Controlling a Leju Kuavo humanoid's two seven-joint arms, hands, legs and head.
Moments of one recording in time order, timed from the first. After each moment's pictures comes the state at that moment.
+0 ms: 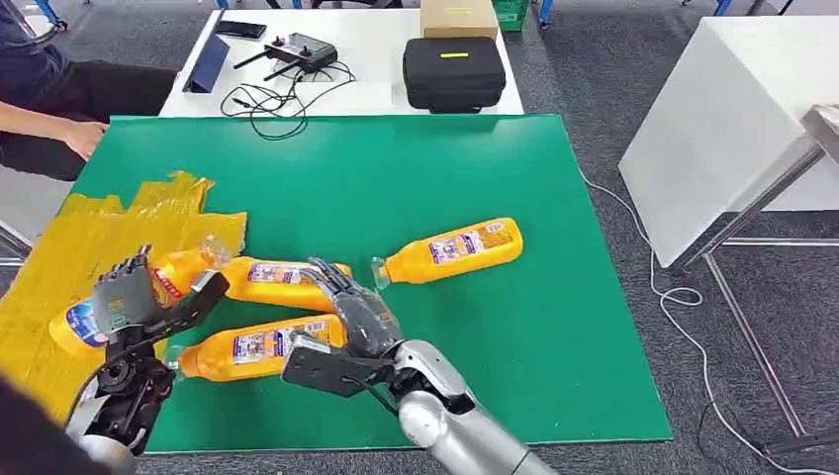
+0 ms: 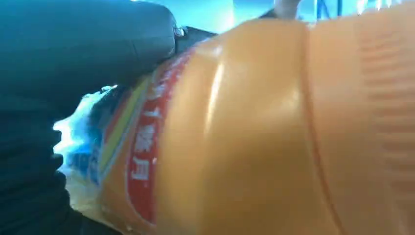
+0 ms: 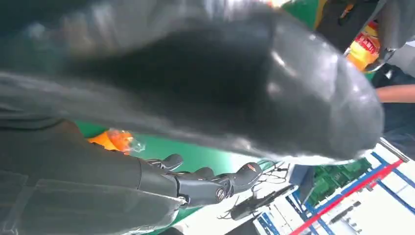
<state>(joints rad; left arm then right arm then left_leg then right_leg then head) -0.42 0.13 0.14 -0.38 -1.47 0.63 0.09 -0.36 0.22 0.76 -0.75 0.58 -0.16 -0.13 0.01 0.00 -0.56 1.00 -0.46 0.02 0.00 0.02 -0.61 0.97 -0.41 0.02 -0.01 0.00</state>
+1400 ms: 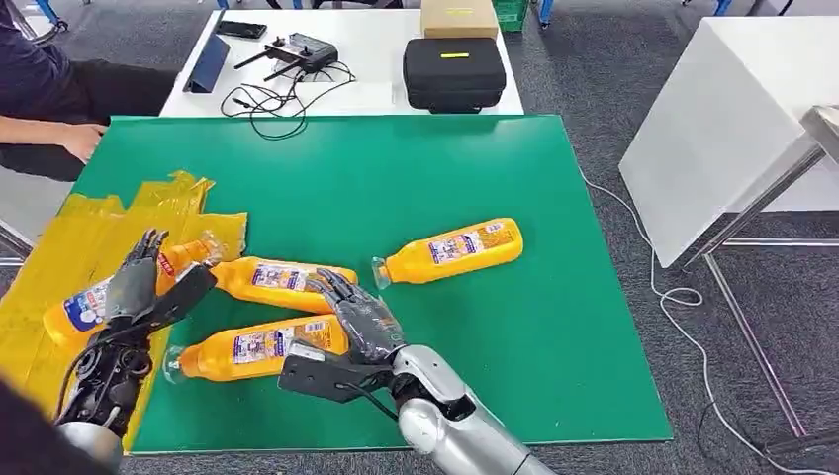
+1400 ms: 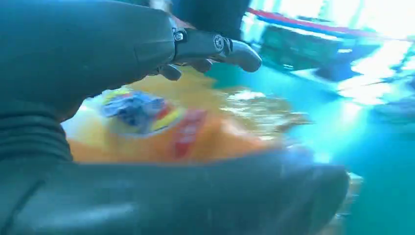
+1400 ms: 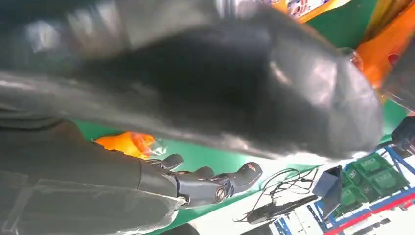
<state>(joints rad) -0.48 0.14 0.22 -0.38 -1.01 0.33 -0.45 -0.35 0.21 0.77 -0.74 0.69 -0.15 -0.04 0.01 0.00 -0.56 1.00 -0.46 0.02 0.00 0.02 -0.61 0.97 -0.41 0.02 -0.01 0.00</state>
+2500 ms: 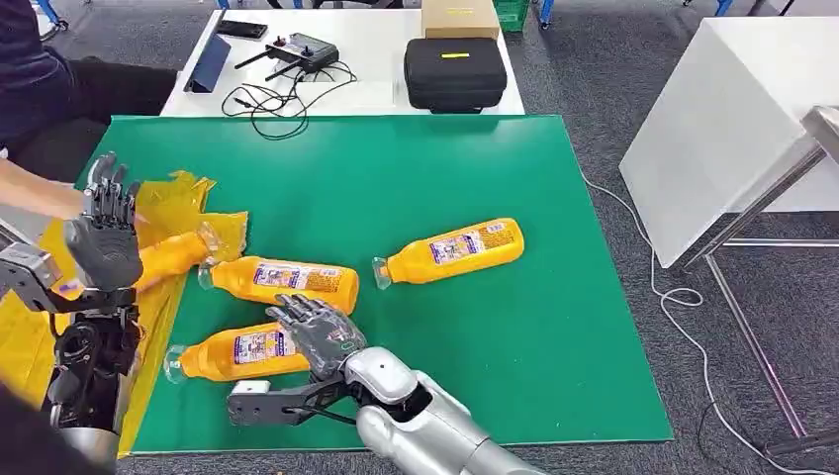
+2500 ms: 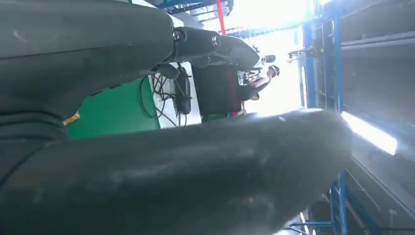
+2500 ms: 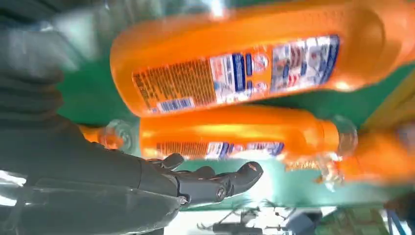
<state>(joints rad) -0.40 0.11 0.22 -0.79 -0.01 -0.28 -0.70 -0.46 0.35 0.87 -0.48 0.91 -0.06 0.01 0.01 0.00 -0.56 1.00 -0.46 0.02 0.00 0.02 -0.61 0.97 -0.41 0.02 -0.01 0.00</state>
